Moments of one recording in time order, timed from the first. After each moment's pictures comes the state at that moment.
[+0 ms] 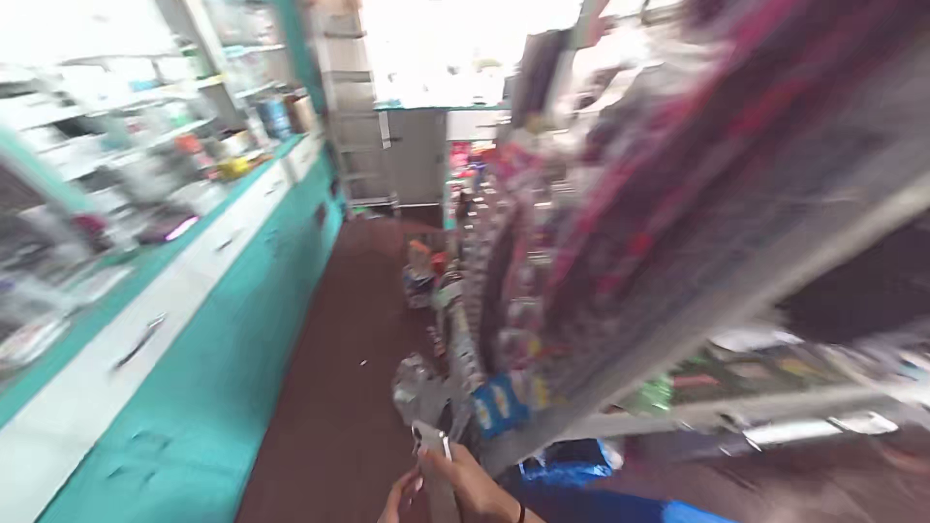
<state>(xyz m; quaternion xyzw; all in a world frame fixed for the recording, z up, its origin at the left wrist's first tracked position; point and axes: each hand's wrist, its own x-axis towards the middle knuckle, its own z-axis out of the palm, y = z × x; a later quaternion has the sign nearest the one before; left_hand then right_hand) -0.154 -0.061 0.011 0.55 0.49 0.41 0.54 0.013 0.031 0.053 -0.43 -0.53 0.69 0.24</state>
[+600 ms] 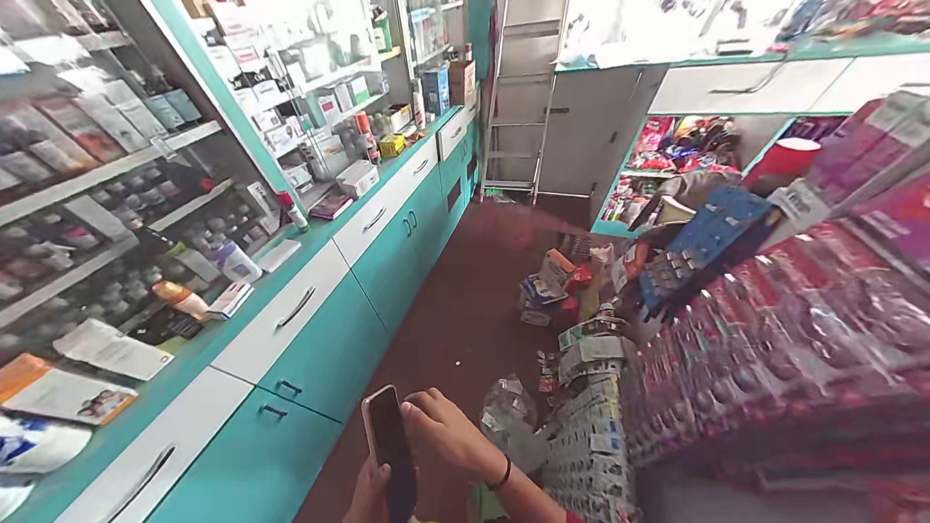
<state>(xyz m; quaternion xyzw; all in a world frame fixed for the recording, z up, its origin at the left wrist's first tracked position) -0.323 0.085 0.029 0.13 0.46 0.74 0.47 -0.234 0.261 0.077 -0.23 -0.76 0.61 0.05</state>
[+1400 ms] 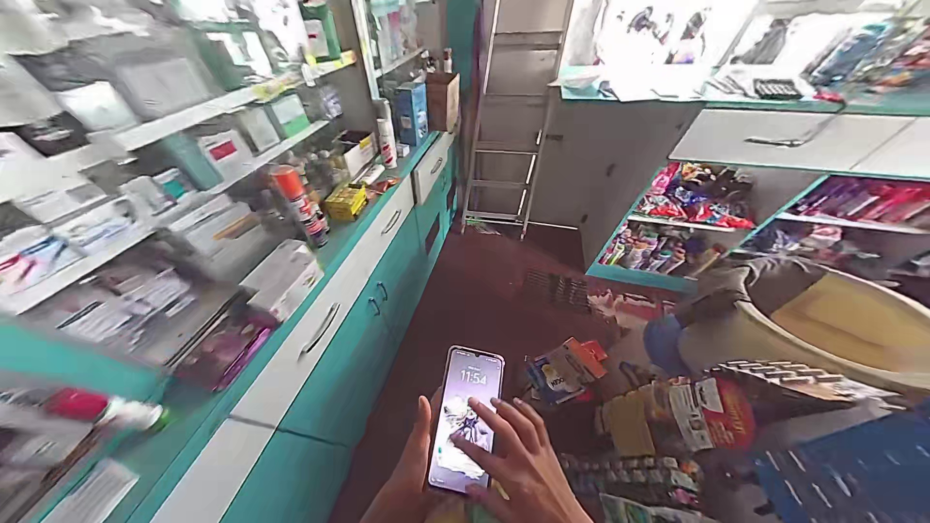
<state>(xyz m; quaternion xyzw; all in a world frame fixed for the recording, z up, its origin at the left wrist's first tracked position) -0.572 0.639 0.075 0.24 0.34 0.65 0.64 -0.403 0.703 0.067 -0.21 -0.90 0.05 0.37</state>
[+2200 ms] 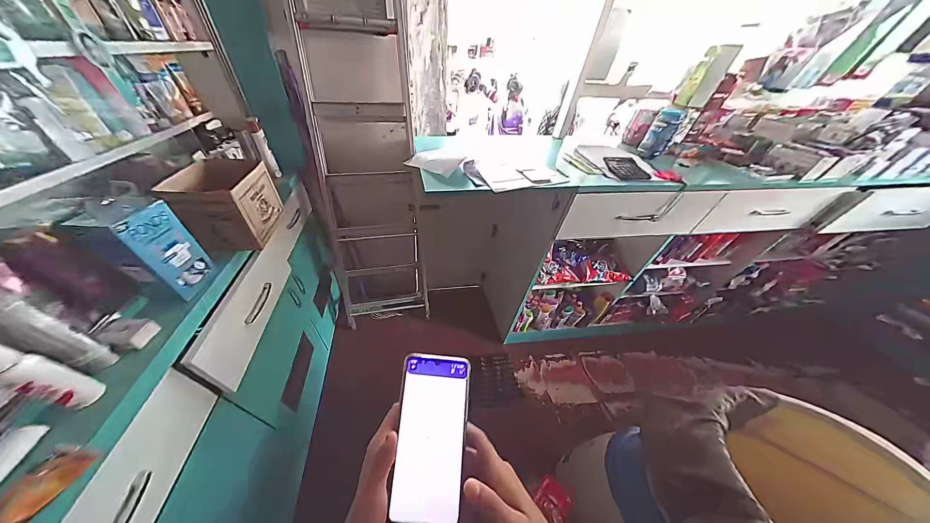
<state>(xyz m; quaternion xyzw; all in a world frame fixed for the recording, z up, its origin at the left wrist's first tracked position) -0.596 1.322 0.091 0.46 0.34 0.62 0.54 -0.406 1.321 0.092 -0.24 -0.66 0.57 0.43</state>
